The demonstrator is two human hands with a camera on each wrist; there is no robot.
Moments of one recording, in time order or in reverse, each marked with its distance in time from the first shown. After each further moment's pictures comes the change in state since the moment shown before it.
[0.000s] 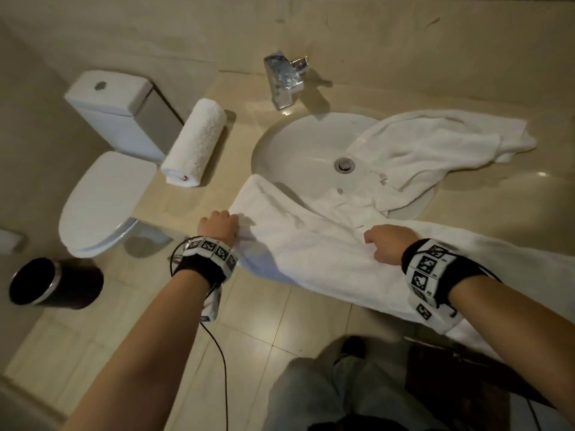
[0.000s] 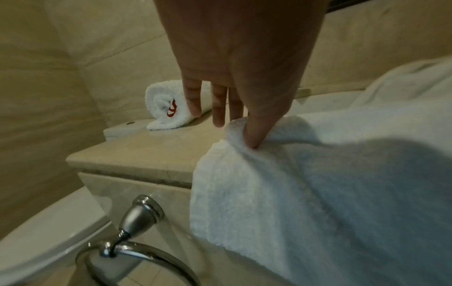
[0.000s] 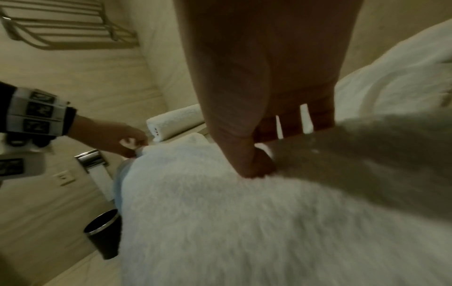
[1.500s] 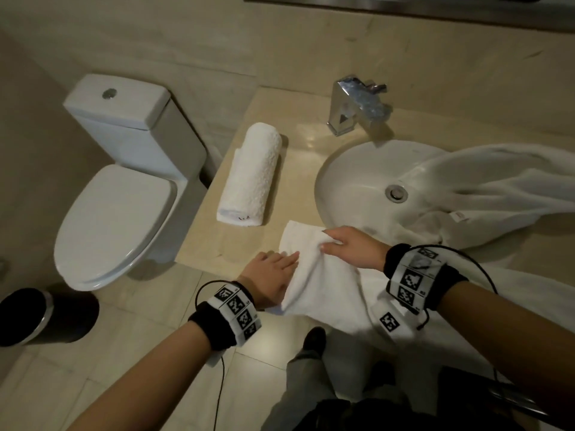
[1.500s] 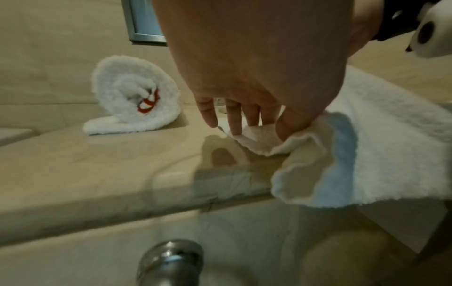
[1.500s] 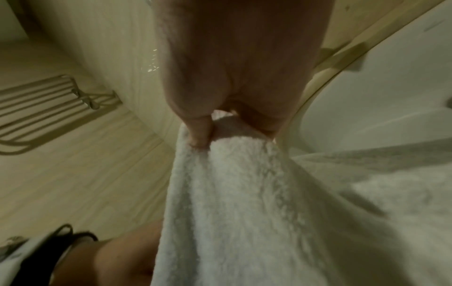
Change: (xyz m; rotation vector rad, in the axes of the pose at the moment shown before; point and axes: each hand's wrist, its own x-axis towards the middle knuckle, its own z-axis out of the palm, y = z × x) left_hand 0.045 -0.095 0.024 0.110 0.027 0.681; right_hand 0.123 -0.198 -0.089 0.750 0.109 -0.235
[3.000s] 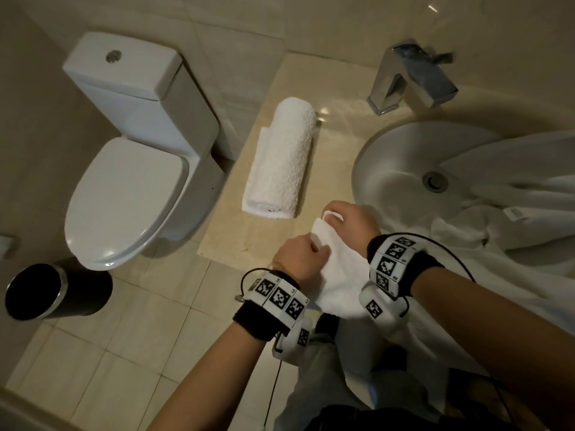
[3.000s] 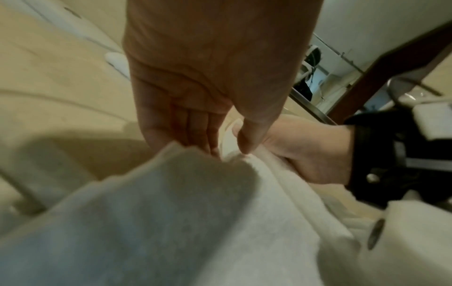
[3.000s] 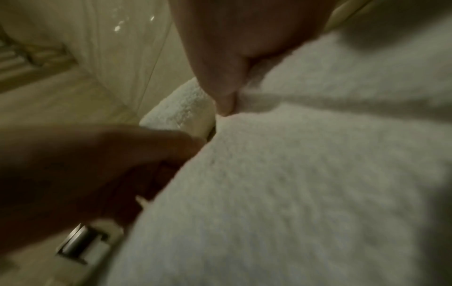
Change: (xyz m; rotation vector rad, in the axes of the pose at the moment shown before) left_hand 0.025 -0.017 -0.013 -0.934 0.144 -0.537; right_hand 0.085 -0.008 0.040 -0.100 0.285 0.091
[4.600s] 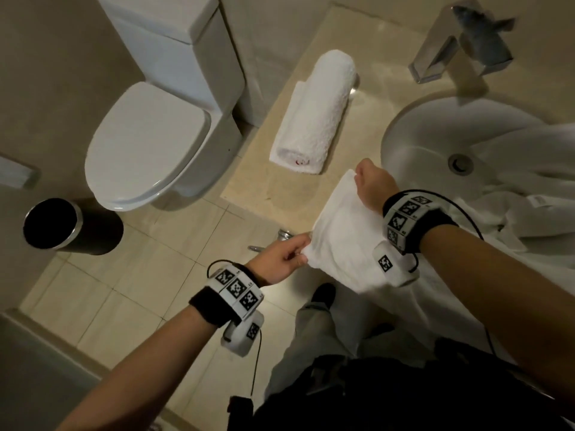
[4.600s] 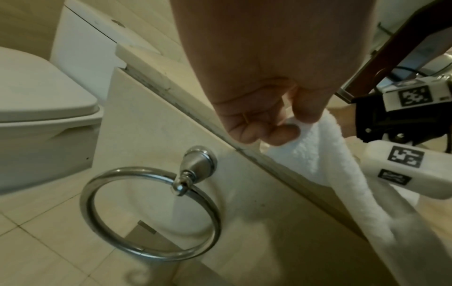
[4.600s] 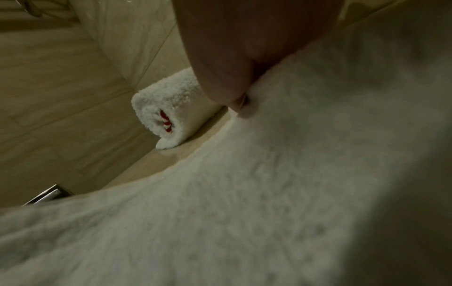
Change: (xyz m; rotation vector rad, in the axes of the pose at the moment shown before) left_hand -0.074 -0.094 0.011 -0.417 -0.194 0.368; right_hand 0.008 -0.004 0.010 -0.261 0.011 0.094
